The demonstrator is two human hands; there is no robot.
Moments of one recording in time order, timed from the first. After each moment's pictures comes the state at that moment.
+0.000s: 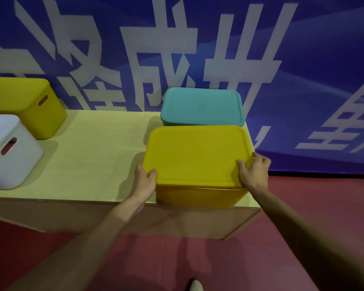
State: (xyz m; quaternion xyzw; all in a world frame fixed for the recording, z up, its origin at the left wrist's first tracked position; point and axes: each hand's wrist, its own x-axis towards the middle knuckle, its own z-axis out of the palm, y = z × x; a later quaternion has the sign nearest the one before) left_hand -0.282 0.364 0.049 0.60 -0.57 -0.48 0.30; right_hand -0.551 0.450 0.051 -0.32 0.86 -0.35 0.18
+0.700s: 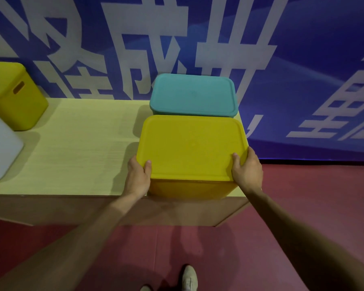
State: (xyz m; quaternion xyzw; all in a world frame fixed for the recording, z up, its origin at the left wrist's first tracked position) left_hand -0.290 0.358 0.020 0.63 -0.63 -0.39 0.23; right_hand -0.553 0.458 0.027 -0.33 0.88 -0.31 0.12
